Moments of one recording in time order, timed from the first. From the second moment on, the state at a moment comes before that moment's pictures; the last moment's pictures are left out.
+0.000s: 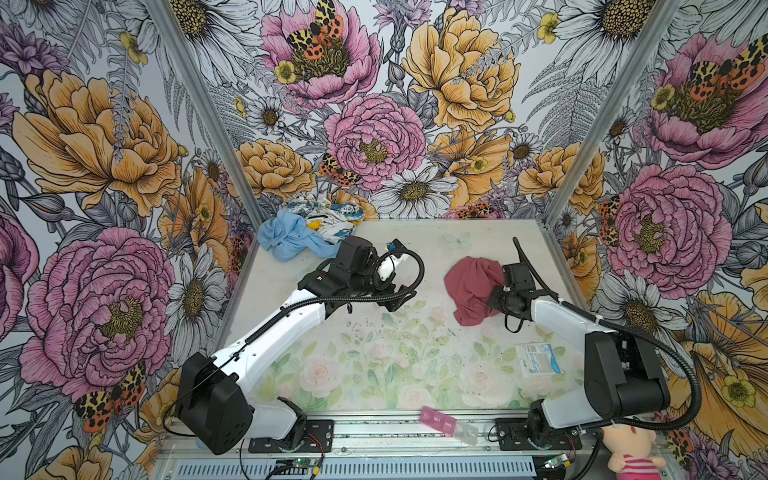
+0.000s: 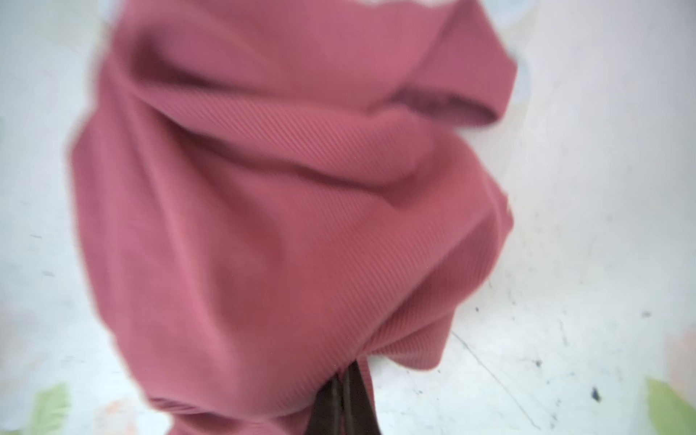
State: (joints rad) left arm -0.58 1.35 1.17 -0.46 0.38 0.18; right arm 0.11 1.45 0.88 -0.39 0.05 0.49
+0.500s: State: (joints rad) left arm -0.58 1.27 1.17 -0.44 0.38 0.18; right arm -0.11 1.56 1.90 -0.56 0.06 0.28
